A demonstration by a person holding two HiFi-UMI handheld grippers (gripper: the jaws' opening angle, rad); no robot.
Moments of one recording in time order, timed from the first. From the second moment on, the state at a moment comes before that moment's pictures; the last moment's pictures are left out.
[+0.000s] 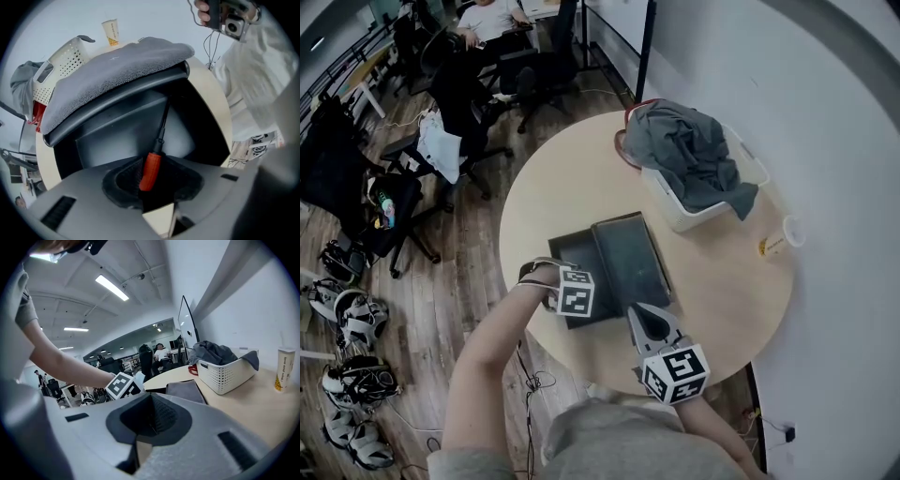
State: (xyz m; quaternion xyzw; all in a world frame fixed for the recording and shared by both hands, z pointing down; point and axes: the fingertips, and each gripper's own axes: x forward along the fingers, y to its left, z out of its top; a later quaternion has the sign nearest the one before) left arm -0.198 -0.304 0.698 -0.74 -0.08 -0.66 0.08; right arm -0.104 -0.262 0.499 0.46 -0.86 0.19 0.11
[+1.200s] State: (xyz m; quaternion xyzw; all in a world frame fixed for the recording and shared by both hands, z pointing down) left arm -0.248 -0.292 0.617 -0.76 0.02 -0.65 0.05; right arm -0.113 -0.243 0.477 0.45 -0.88 0.16 0.08
